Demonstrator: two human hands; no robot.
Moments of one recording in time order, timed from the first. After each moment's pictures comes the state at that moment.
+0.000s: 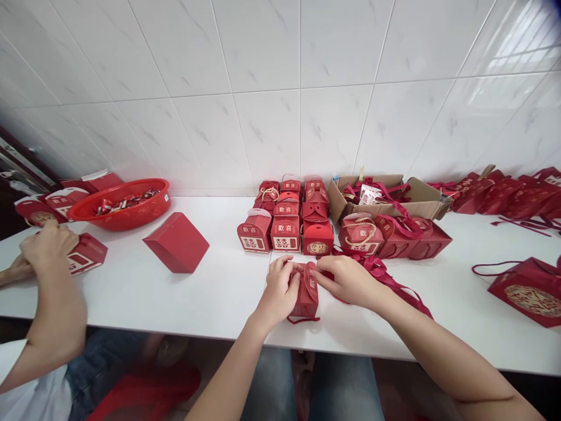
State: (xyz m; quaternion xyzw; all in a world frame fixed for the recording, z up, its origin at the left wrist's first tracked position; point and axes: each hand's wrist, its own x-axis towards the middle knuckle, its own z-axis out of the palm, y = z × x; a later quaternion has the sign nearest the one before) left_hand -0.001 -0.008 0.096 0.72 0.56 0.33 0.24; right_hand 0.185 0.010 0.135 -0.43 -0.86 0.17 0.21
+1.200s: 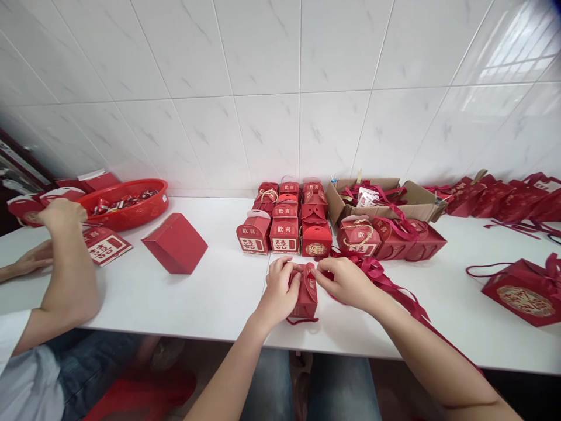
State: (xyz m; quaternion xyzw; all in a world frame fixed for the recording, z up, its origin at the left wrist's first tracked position) left_hand 0.001 -0.006 0.093 0.73 0.55 0.33 0.24; right_hand 0.183 0.008 0.130 -0.46 -0.83 0.20 0.24
